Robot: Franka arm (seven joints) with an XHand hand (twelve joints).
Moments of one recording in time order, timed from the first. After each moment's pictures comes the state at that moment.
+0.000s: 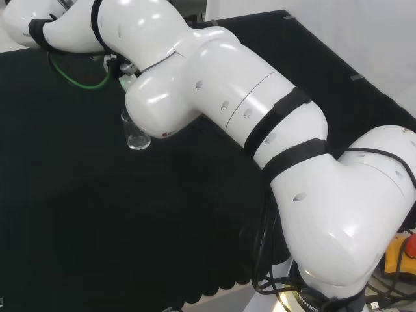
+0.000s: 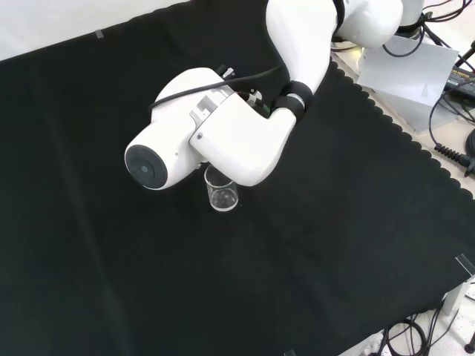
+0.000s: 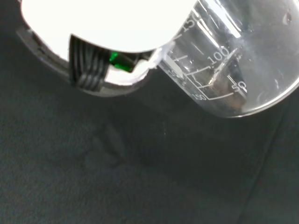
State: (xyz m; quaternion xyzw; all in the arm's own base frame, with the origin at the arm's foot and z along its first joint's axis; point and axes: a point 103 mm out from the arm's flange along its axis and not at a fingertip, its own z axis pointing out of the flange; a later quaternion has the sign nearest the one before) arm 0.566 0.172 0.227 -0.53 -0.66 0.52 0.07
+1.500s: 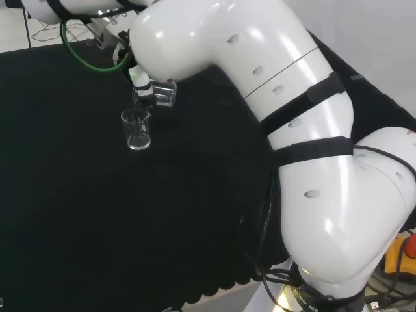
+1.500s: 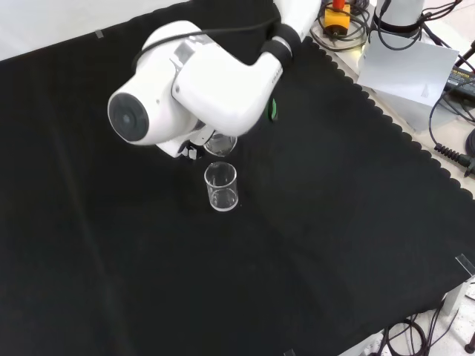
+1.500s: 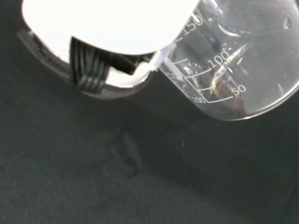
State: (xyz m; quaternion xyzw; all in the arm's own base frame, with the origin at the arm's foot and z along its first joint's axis) arm 0.566 0.144 0.239 -0.53 -0.72 0.44 0.12
